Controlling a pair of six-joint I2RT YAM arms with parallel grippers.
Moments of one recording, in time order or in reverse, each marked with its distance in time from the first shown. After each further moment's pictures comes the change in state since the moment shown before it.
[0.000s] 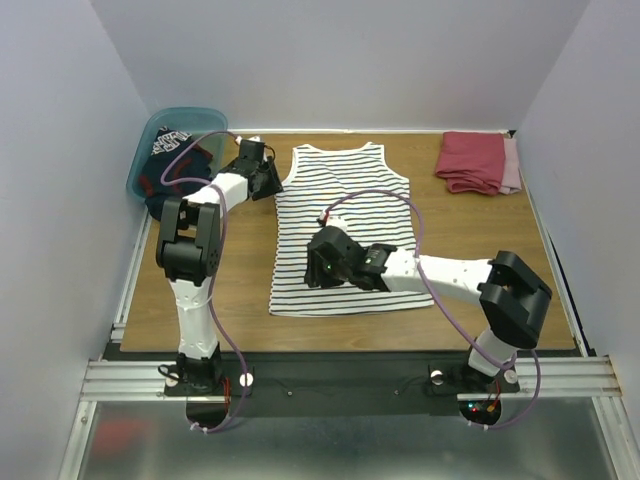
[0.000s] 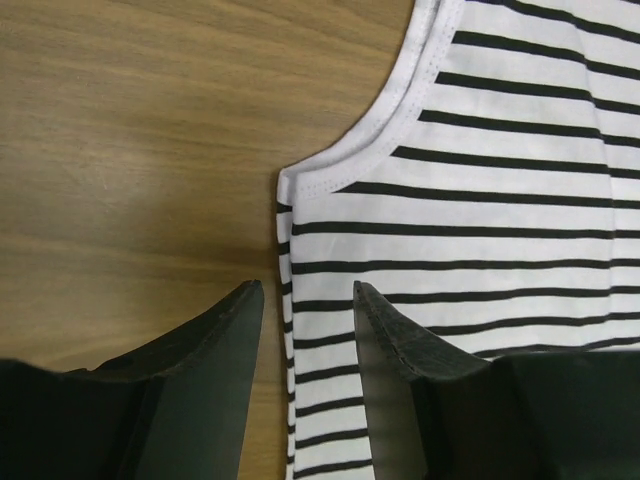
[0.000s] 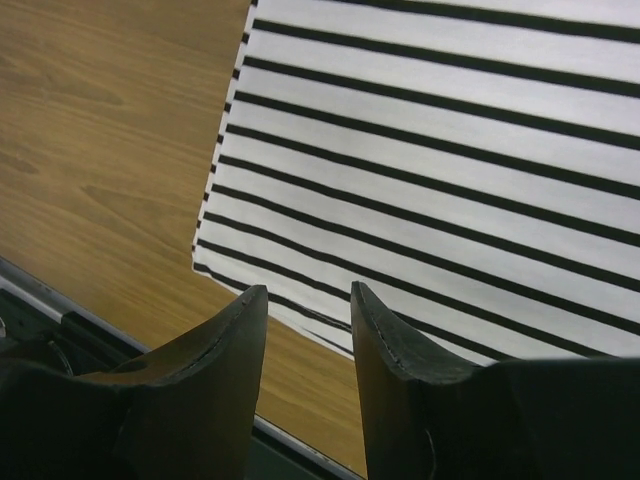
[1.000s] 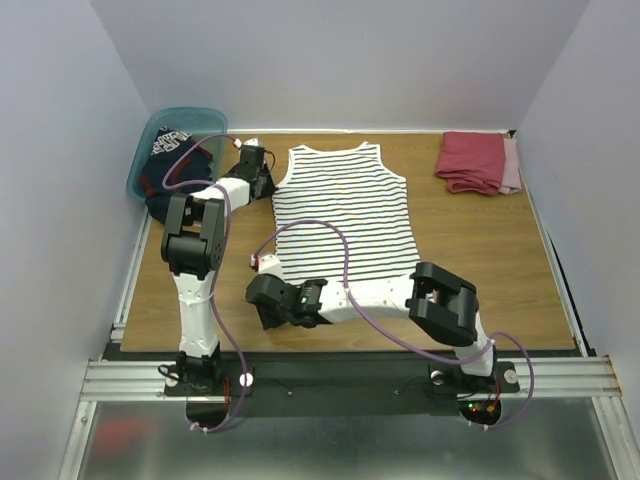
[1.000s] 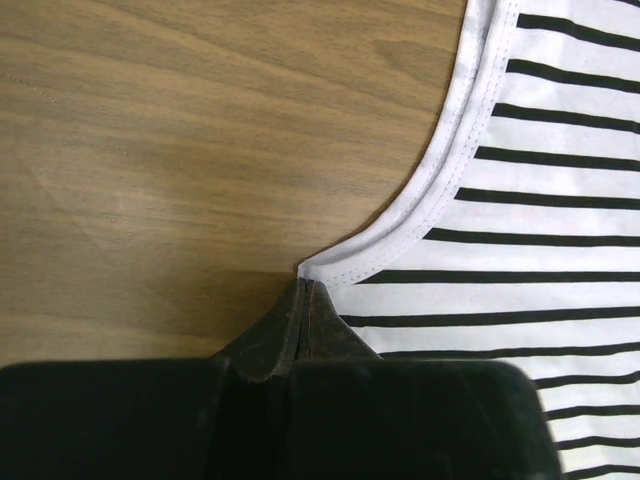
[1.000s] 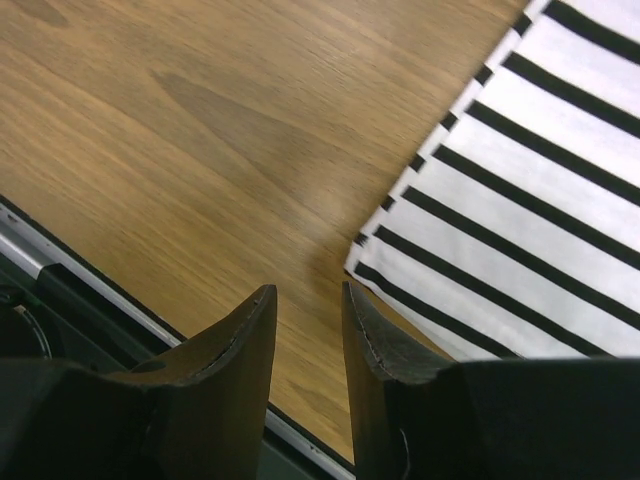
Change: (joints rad) left arm 0.014 0.108 -0.002 0.156 -0.067 0.031; right arm 0.295 0.377 0.312 -0.003 0.101 -0.068
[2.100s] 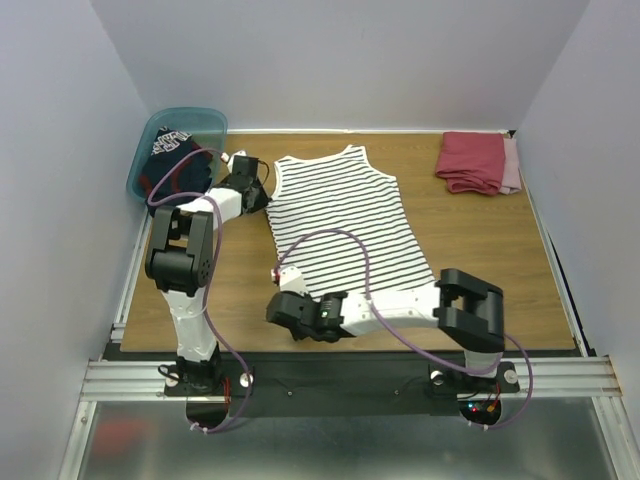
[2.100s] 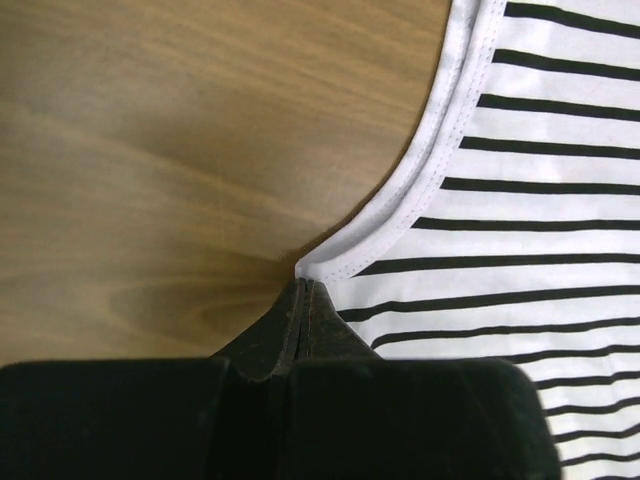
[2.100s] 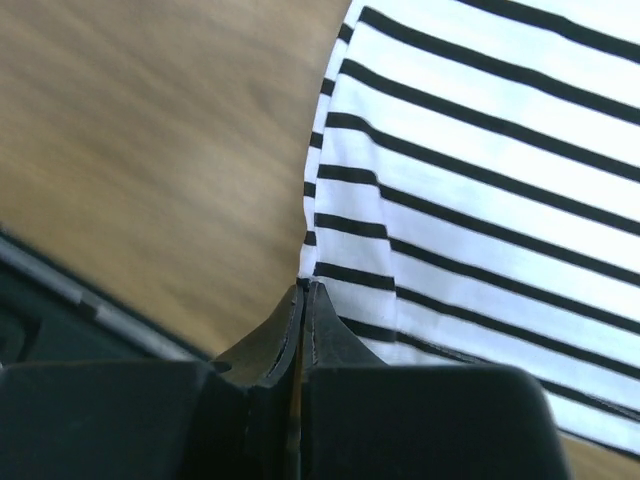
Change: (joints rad) left arm 0.000 -0.163 -0.183 -0.043 -0.049 -0.104; right arm 0.066 -0.074 -0.124 -0.098 0.166 -0.024
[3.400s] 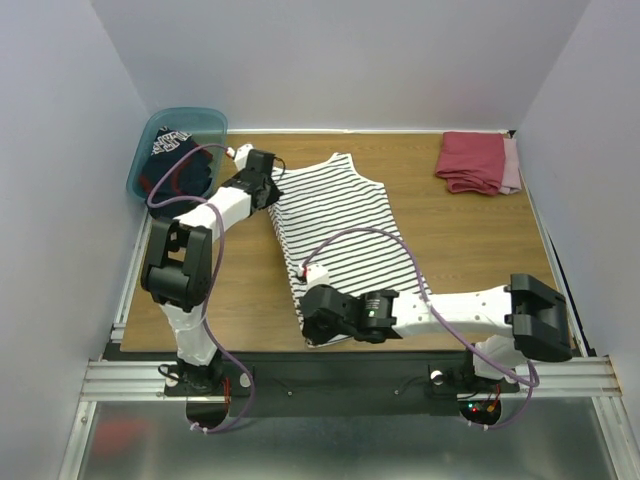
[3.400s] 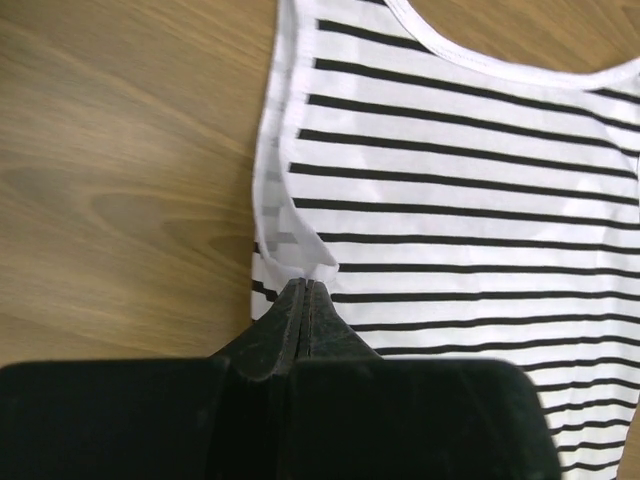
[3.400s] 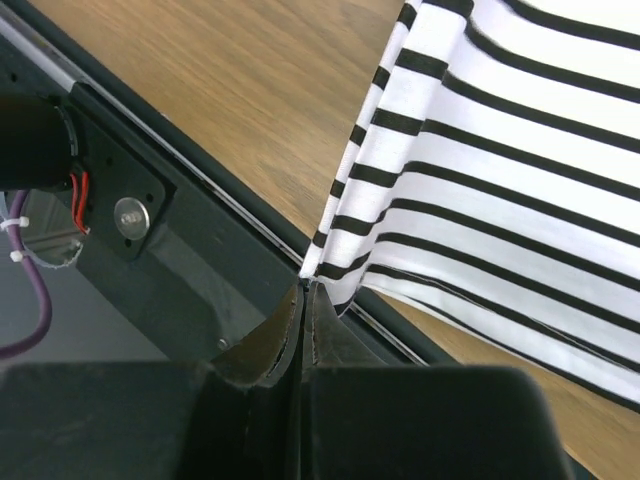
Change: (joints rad) left arm -0.091 -0.186 -0.044 -0.099 -0.137 -0.161; right arm 0.005 -0.360 -0.242 0.061 -0.223 0.055
